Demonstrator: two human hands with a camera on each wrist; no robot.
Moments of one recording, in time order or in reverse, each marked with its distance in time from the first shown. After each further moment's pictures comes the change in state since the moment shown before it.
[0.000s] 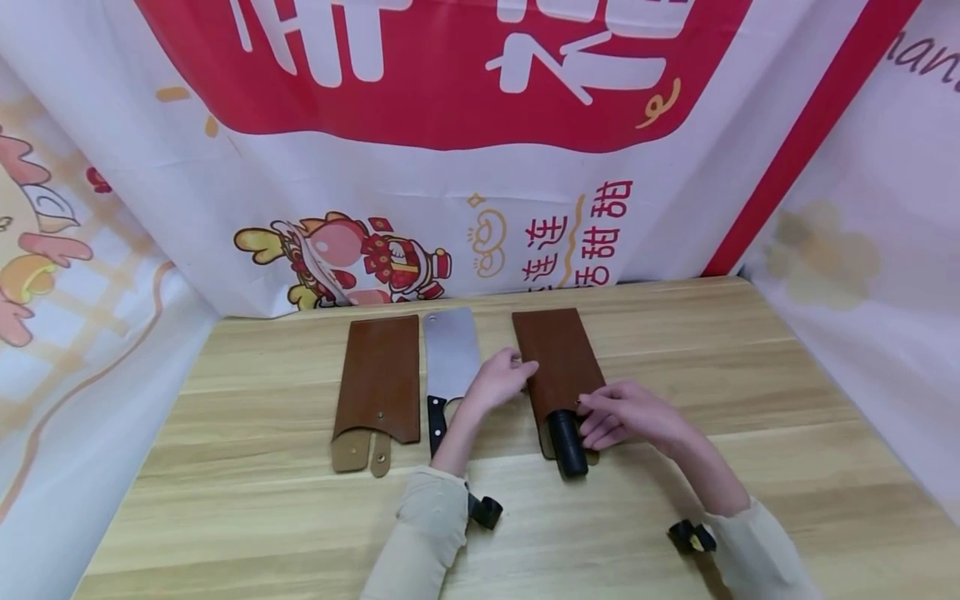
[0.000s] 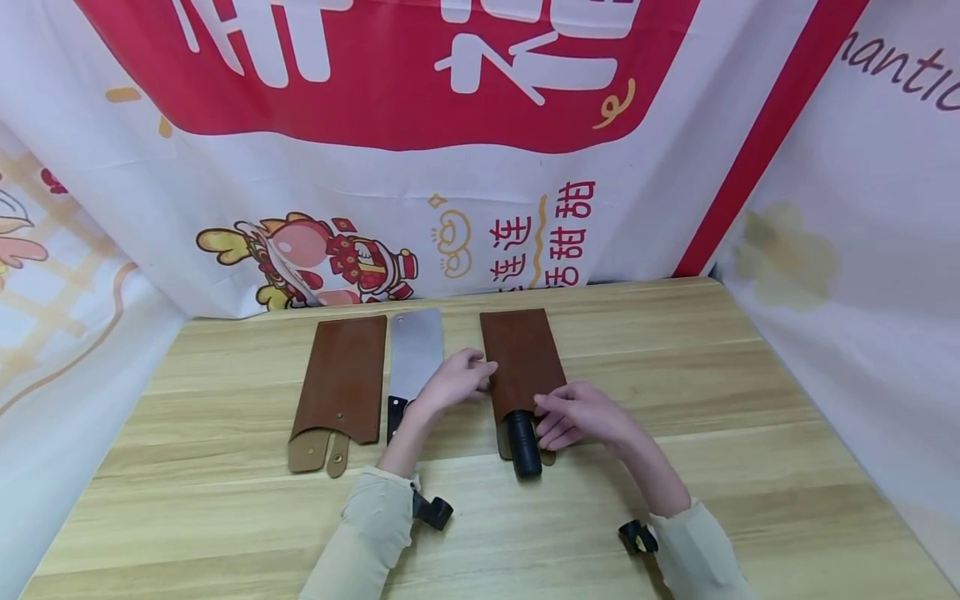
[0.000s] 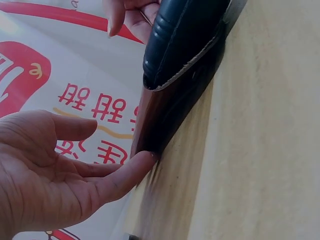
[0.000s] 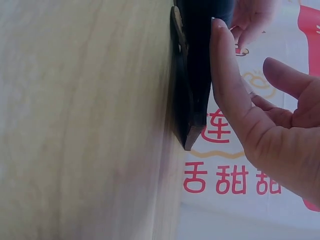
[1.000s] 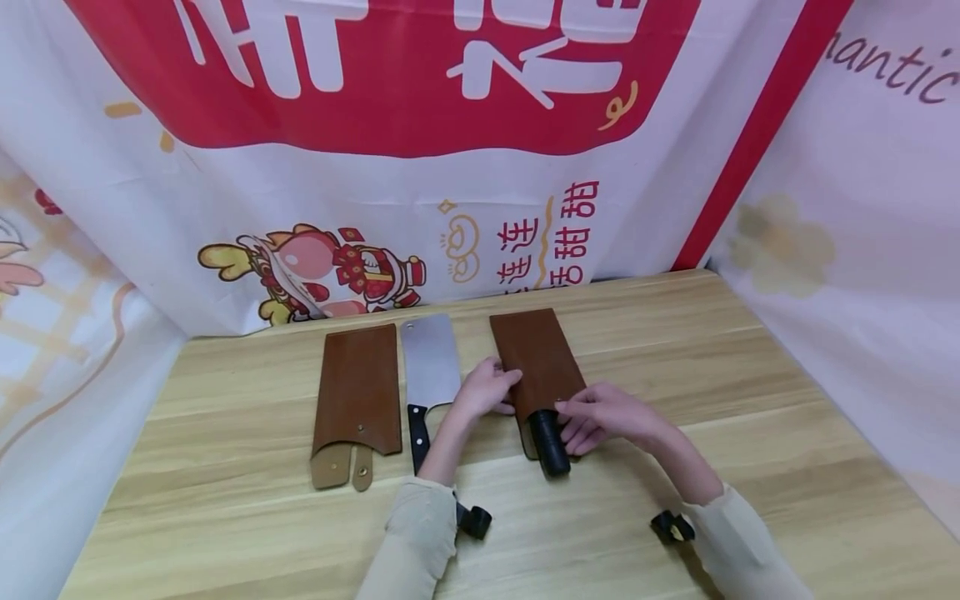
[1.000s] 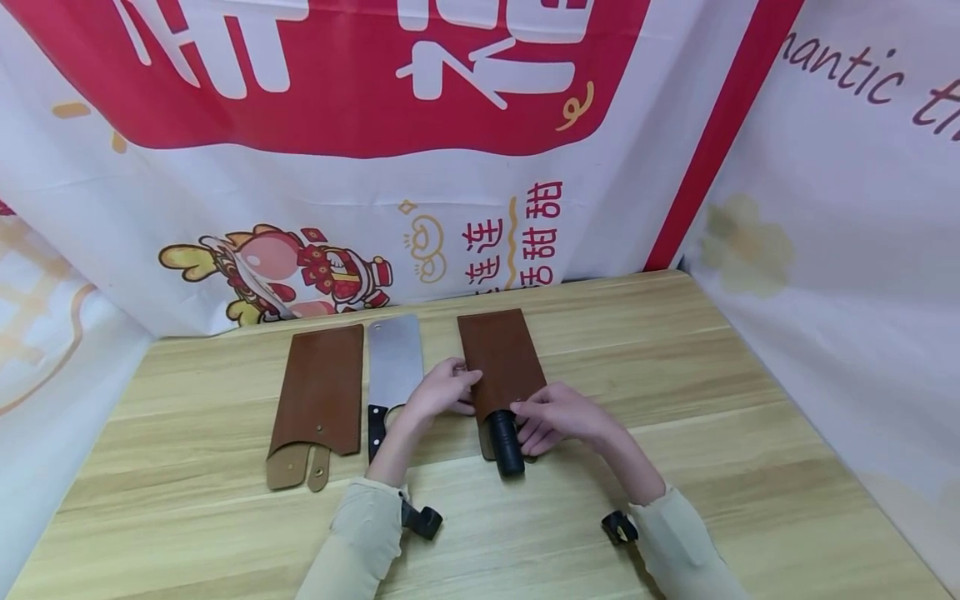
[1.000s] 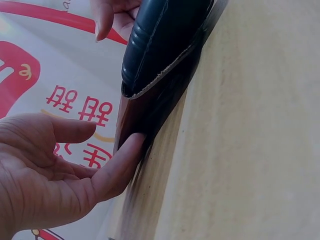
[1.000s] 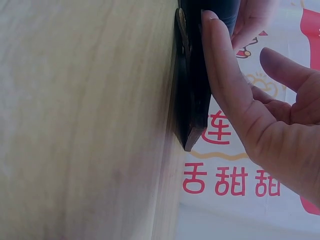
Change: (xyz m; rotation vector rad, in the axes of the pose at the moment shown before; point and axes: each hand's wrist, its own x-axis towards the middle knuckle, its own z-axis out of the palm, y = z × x) left_hand 0.006 -0.008 0.014 -0.248 -0.058 -0.055; right_hand 0.001 0.007 0.004 -0.069 0.014 0.019
